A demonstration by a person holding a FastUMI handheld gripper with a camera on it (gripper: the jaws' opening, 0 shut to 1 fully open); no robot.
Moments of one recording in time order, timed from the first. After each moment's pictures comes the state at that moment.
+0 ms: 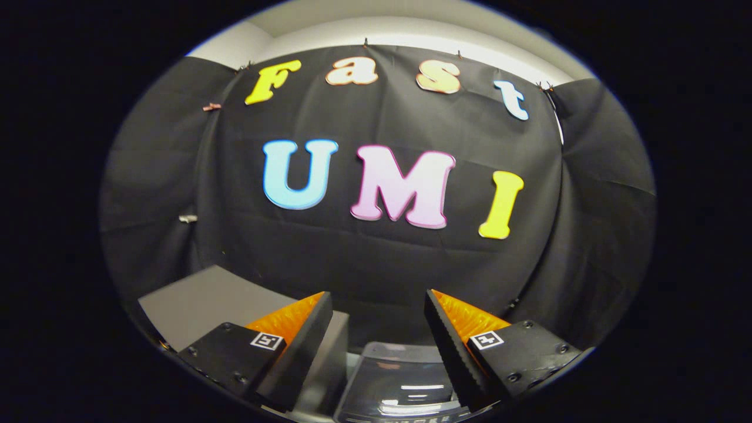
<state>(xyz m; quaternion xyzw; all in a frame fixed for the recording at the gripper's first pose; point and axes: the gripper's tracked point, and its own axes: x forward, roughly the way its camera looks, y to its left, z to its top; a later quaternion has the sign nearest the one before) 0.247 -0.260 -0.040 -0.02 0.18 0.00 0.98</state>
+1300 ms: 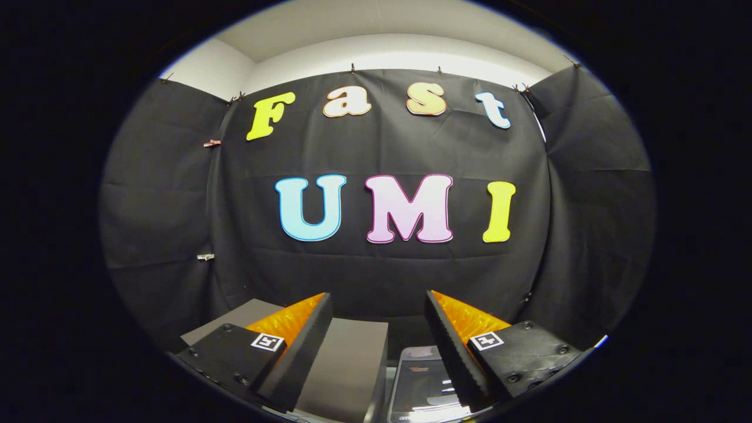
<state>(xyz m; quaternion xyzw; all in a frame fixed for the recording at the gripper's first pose) 0.204 -0.223 -0.012 0.03 0.15 -0.03 0.99</state>
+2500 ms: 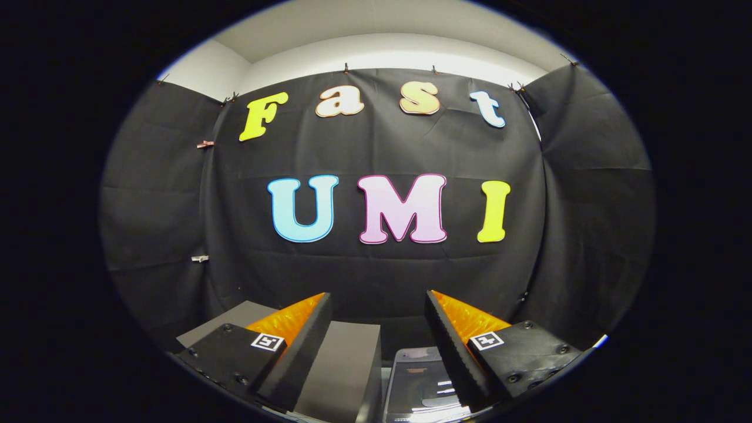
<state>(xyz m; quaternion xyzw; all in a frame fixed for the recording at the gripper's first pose) 0.100 -0.207 -0.027 0.03 0.15 -0.04 0.99</state>
